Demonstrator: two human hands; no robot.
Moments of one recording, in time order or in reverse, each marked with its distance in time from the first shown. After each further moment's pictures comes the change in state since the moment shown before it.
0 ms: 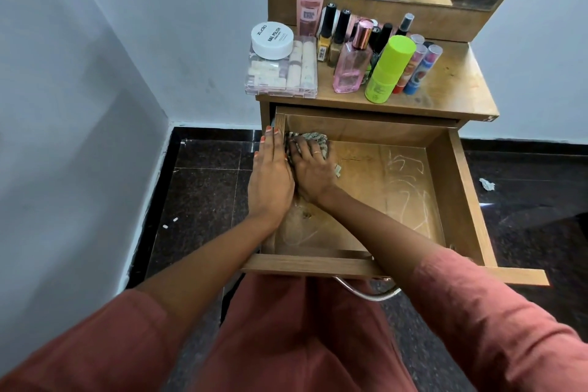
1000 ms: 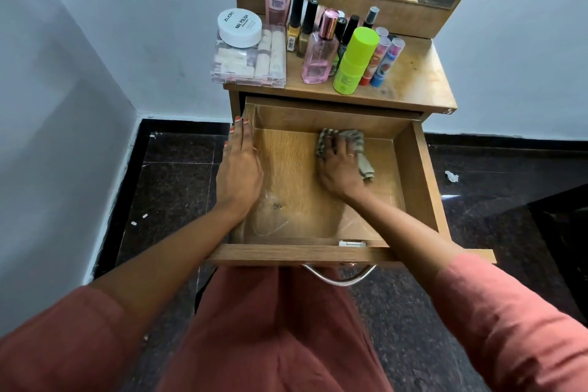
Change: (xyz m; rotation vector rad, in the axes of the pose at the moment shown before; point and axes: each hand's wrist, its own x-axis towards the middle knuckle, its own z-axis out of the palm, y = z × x) left_hand 0.001 0.000 0.001 -0.033 0.010 0.003; right_hand -0.039 0.076 -0.004 0.284 -0.085 0.307
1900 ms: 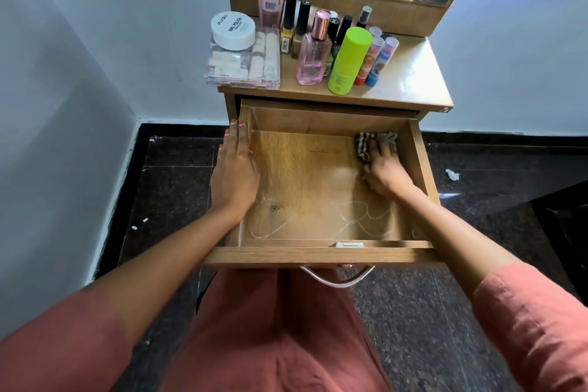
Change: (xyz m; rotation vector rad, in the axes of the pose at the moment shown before) left_hand -0.001 0.000 0.001 0.001 0.004 -0.019; right_hand -0.002 0.083 -0.021 0.059 -0.014 0.071
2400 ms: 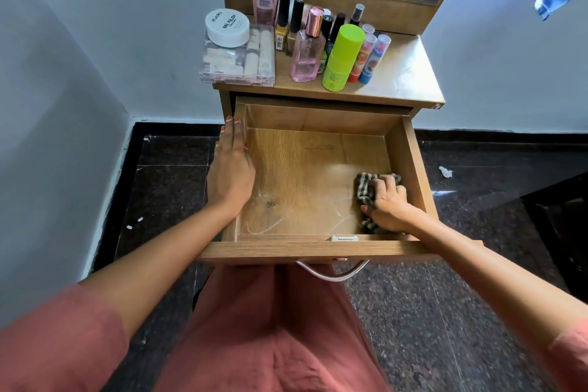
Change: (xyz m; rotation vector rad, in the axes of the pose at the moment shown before) left_hand 0.000 0.003 -0.002 -0.024 -0.018 -0.014; right_hand -0.058 0.010 0.021 -0.277 -0.198 0.013
